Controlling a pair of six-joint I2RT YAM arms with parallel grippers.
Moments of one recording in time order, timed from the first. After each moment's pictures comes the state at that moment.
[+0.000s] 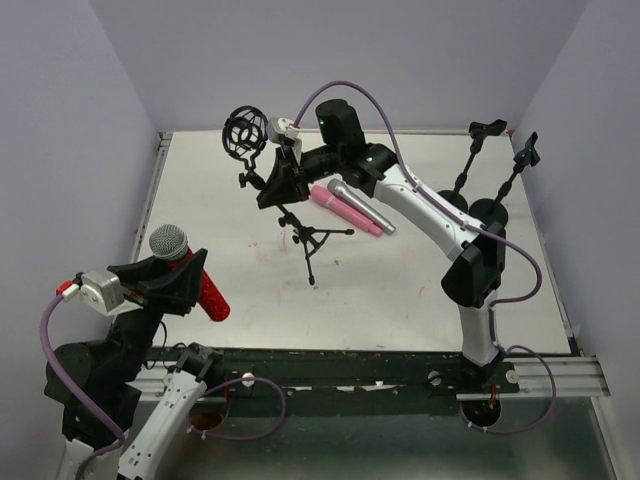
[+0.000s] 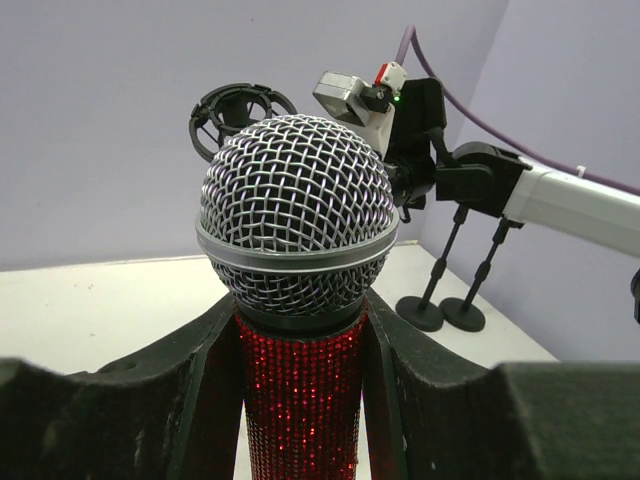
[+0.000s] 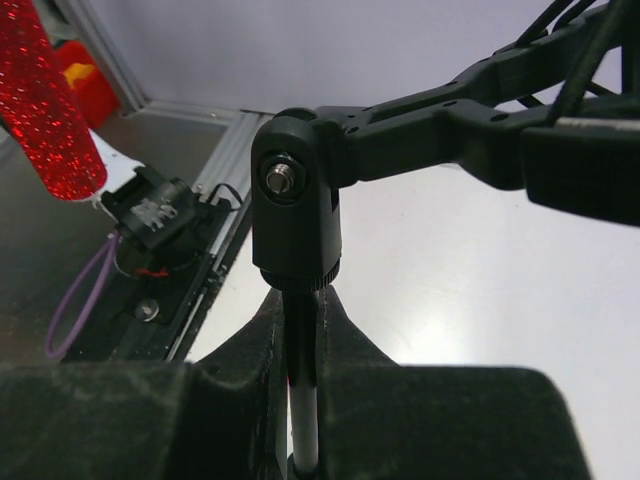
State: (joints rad) left arm -0.39 0.14 0.94 -0.42 0.04 -0.26; right arm 0.75 2.02 2.08 -0.41 -1.09 -0.27
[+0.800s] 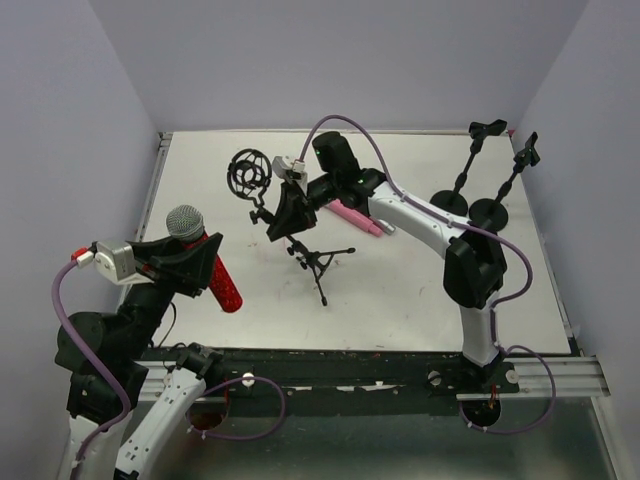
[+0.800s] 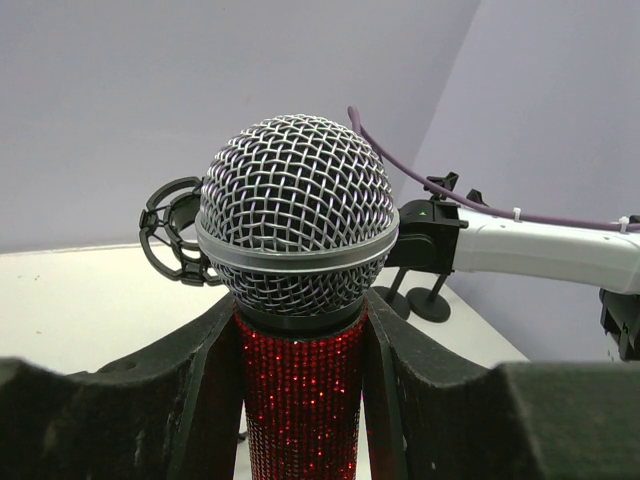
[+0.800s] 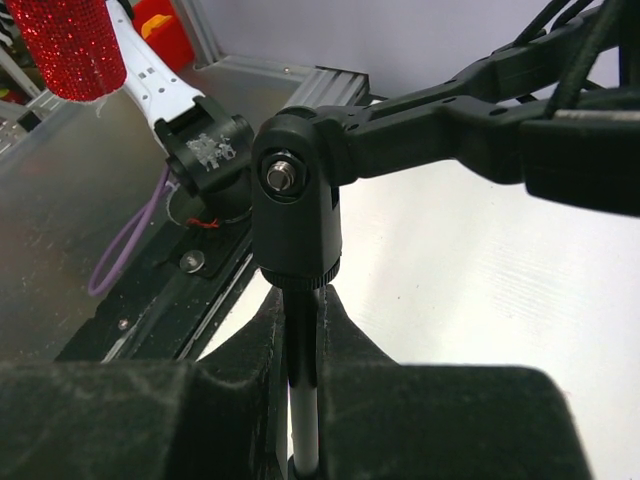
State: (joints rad) left arm -0.39 0.28 0.97 -0.36 0.09 -0.35; right arm 0.75 2.01 1.78 -0.22 -1.31 -0.34
